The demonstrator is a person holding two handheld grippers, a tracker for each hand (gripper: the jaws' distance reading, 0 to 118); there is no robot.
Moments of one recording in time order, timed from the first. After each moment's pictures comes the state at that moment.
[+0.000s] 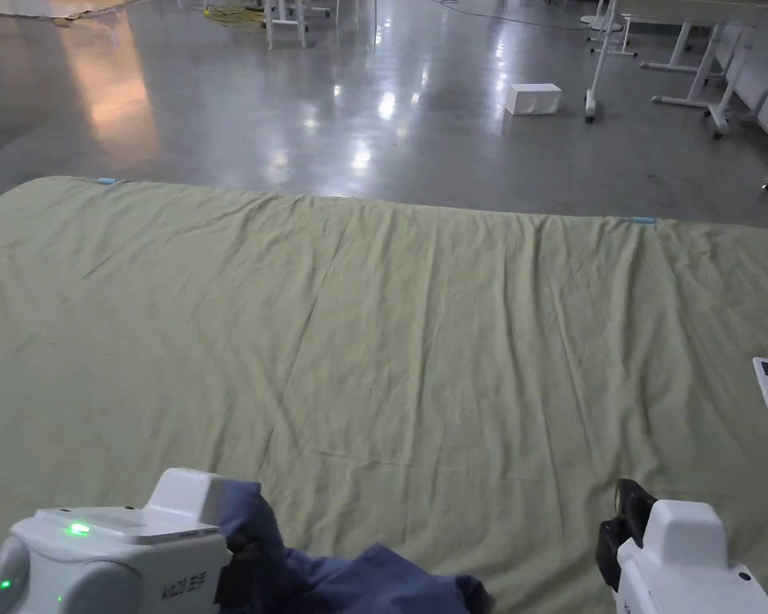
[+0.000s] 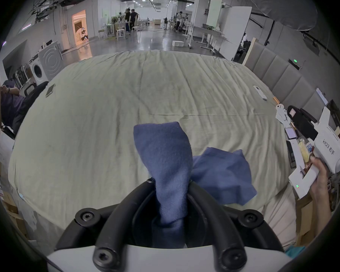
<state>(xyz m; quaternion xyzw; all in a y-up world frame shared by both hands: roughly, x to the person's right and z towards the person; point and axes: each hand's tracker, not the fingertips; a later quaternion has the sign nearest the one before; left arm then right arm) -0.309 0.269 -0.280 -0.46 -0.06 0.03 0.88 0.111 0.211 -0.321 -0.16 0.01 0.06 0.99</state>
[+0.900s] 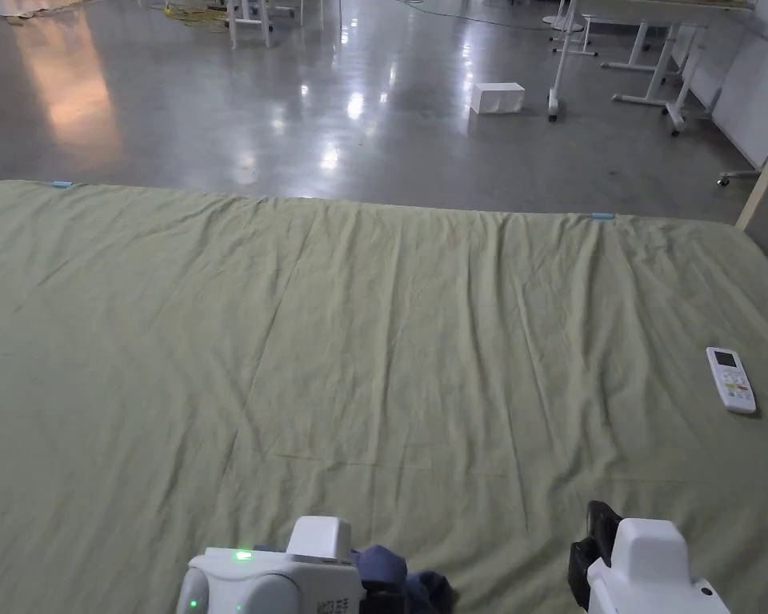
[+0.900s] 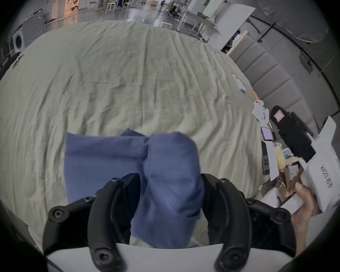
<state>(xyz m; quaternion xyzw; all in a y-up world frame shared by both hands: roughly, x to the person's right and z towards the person) -0.206 0.207 -0.312 -0.51 -0.14 0.12 0.84 0.124 0.196 -0.310 -0.19 0.00 0.06 0.98</state>
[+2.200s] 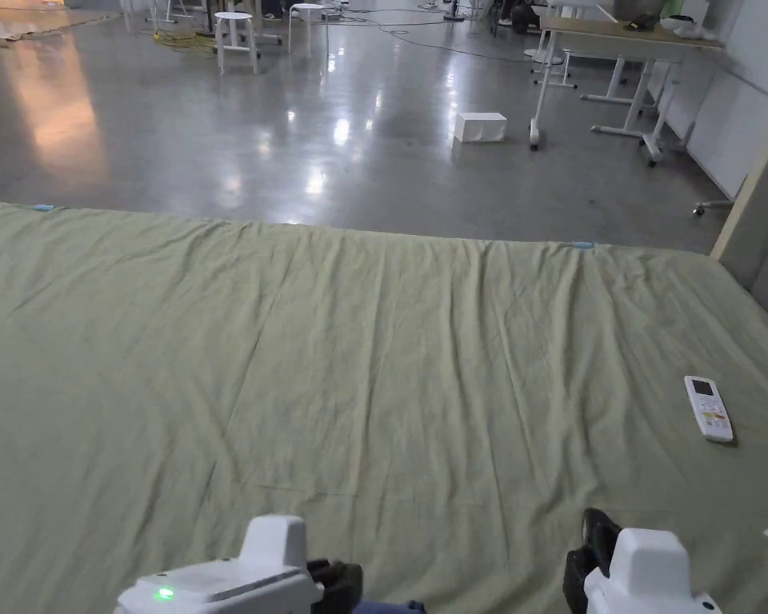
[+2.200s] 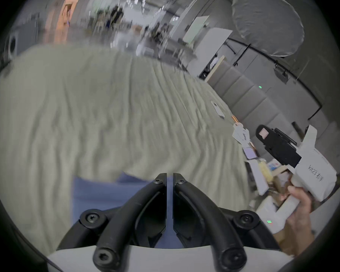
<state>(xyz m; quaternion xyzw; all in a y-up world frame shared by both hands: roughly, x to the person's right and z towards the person) -0.236 0.204 -0.317 -0.37 -0.19 0.13 0.90 0.129 0.224 -0.317 -0.17 -0.01 0.05 0.98</state>
